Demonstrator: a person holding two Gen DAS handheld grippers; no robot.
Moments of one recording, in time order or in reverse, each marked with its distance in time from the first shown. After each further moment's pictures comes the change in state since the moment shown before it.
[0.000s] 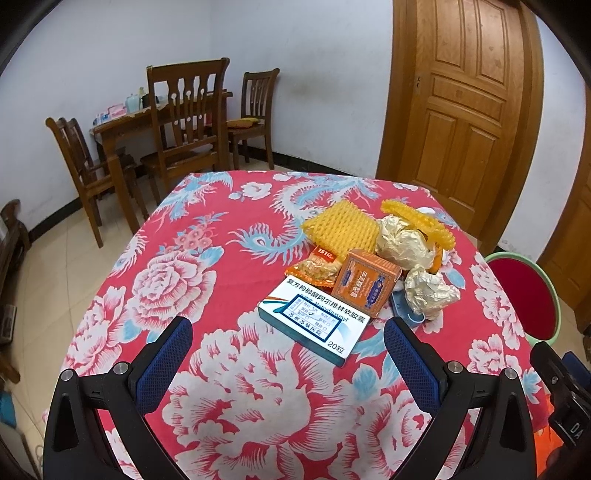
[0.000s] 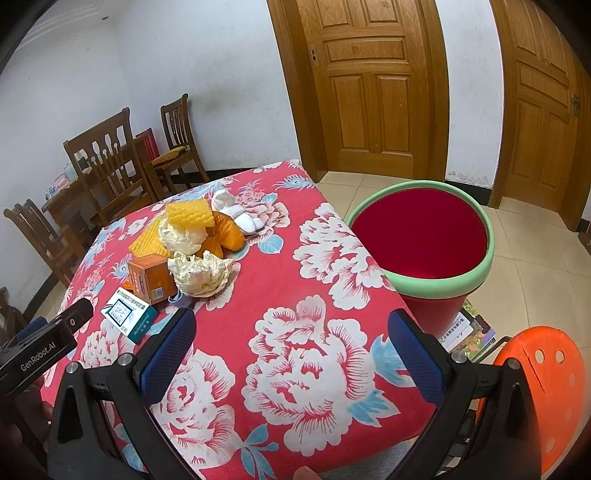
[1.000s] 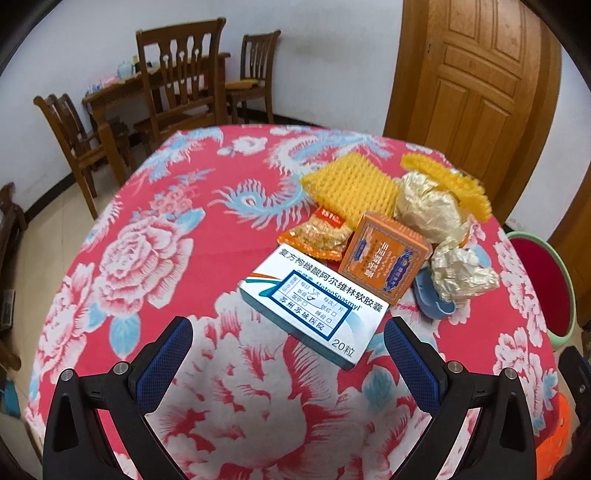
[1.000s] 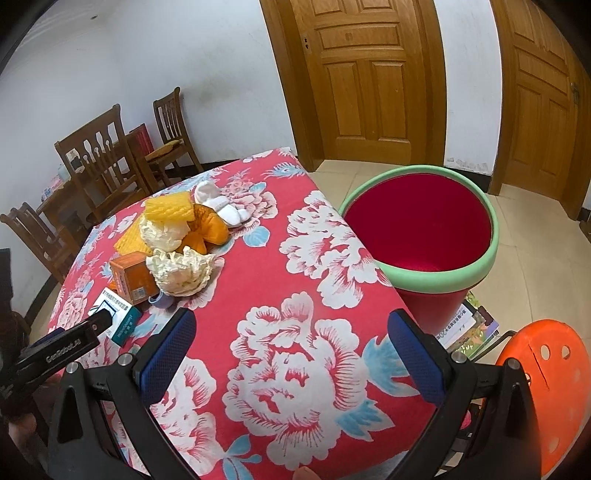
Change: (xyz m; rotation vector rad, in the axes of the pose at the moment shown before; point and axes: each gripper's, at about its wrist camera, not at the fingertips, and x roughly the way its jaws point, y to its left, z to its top) left arm 0.061 -0.010 0.001 -0.014 0.177 0.010; right arm 0.019 -0.009 -0.008 0.025 0.047 -0.005
